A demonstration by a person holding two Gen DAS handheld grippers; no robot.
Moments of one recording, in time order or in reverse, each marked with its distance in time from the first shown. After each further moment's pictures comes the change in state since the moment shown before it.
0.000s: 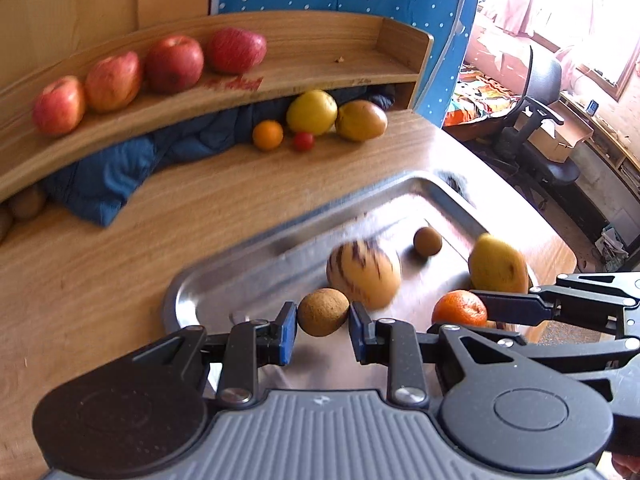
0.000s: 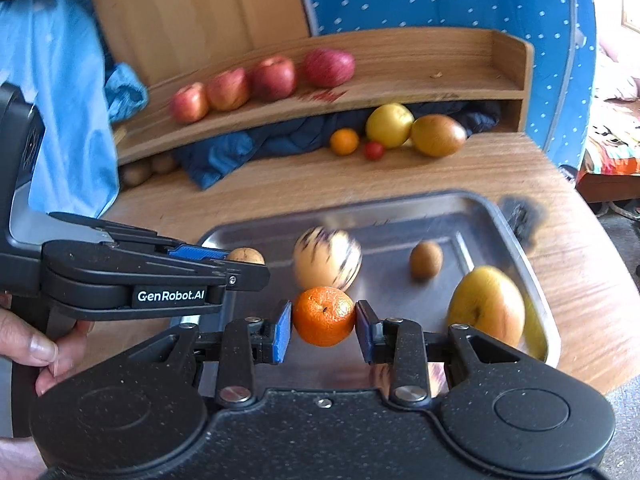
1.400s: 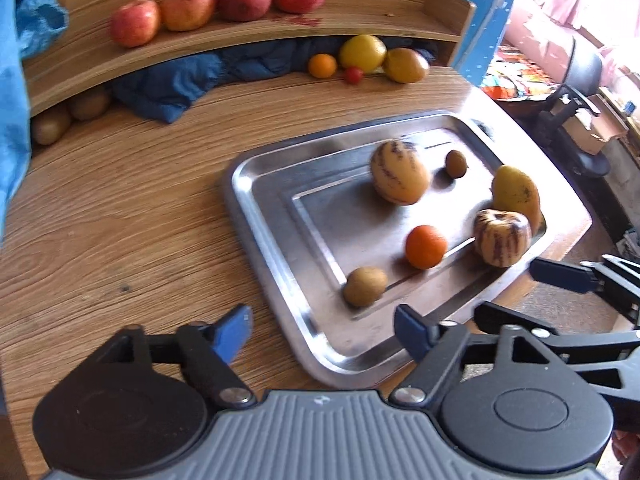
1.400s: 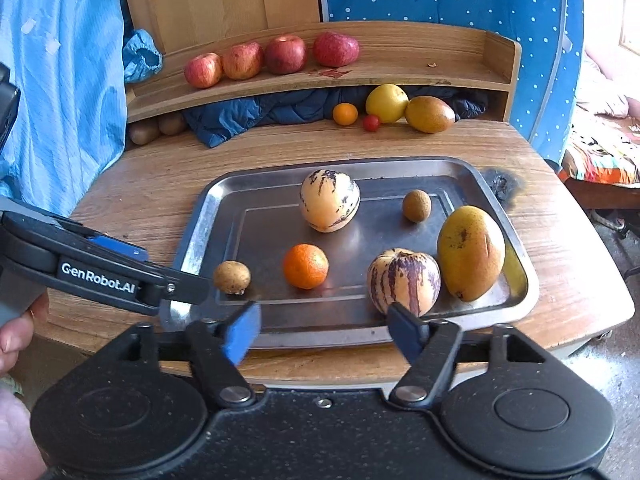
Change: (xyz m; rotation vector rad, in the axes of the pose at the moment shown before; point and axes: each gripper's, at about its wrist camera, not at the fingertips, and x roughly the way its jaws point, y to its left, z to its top) left arm -0.035 0.012 -0.054 -0.122 0.123 0.101; right arm -0.029 0.015 -0.046 -0.049 0.001 -0.067
